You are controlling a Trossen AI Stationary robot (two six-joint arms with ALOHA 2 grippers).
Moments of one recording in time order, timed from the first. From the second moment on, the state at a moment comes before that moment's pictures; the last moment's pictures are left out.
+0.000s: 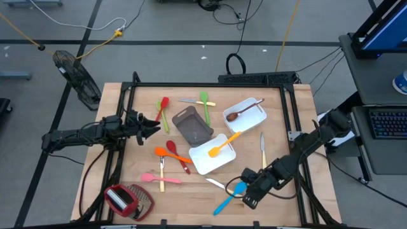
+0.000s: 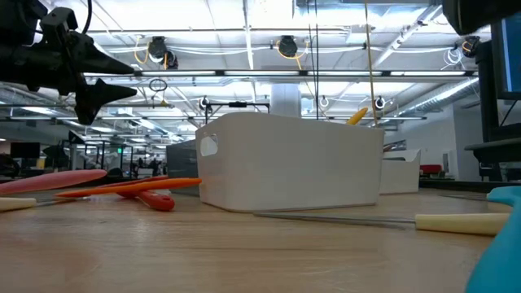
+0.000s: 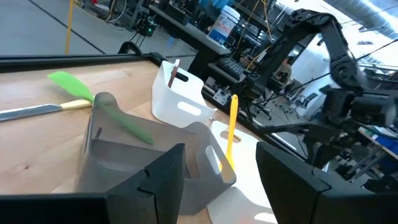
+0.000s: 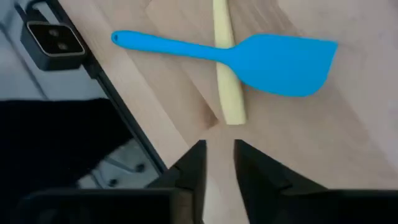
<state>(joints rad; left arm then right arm) 0.14 0.12 0.06 0.01 -0.04 -0.56 0.68 1.54 1.00 -0.52 -0.08 1.40</state>
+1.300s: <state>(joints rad) 0.13 0.12 0.06 0.08 -0.03 -0.58 0.71 1.28 0.41 0.13 0.18 2.00</state>
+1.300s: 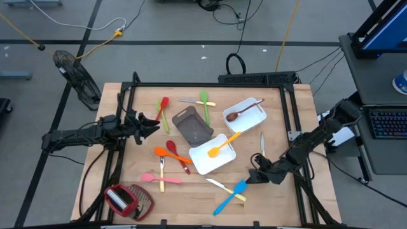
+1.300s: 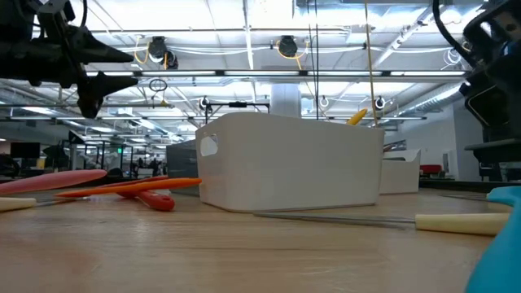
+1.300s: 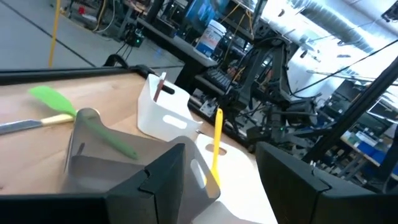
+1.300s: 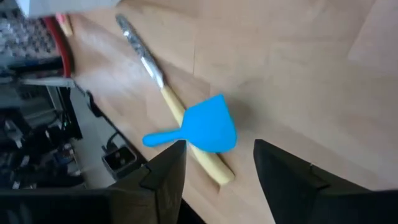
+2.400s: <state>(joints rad) 0.14 0.12 0.06 0.08 -0.02 -0.64 0.68 1.49 0.41 0.36 0.18 2.00</state>
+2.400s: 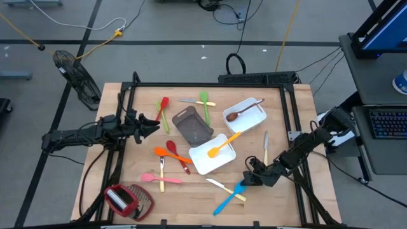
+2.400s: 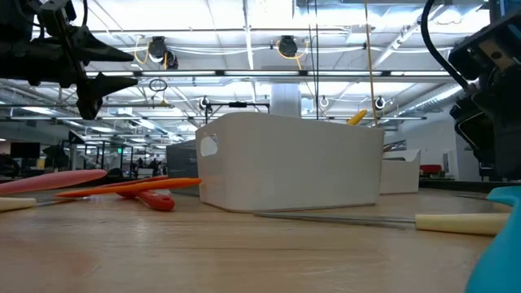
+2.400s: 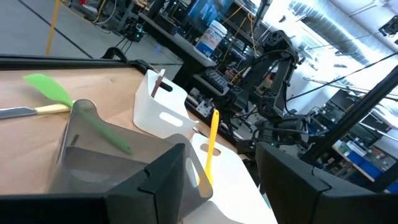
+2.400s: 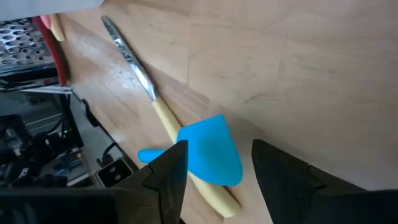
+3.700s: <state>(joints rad) 0.14 0.12 0.06 0.22 0.01 -0.78 0.68 1.03 0.41 0.33 0.45 1.62</state>
